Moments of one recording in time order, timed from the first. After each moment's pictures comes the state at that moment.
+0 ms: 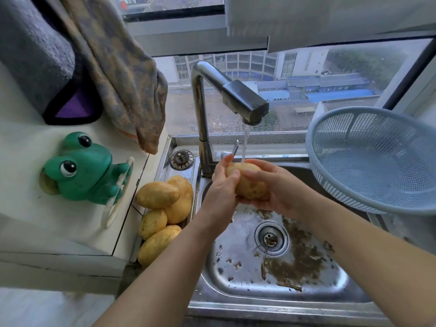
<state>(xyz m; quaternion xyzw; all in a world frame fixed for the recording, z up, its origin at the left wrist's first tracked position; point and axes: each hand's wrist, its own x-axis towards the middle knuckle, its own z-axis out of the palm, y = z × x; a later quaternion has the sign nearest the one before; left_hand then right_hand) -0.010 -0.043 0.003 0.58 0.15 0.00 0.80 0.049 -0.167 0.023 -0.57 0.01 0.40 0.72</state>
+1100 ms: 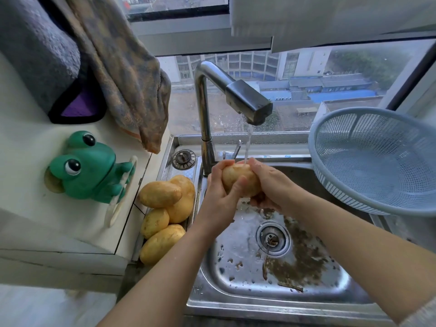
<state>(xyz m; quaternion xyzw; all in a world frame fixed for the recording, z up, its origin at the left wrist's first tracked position) -0.021 -0.032 -0.013 0.77 0.09 0.09 0.63 0.049 -0.150 0.019 -0.71 -0.05 0.35 0.61</state>
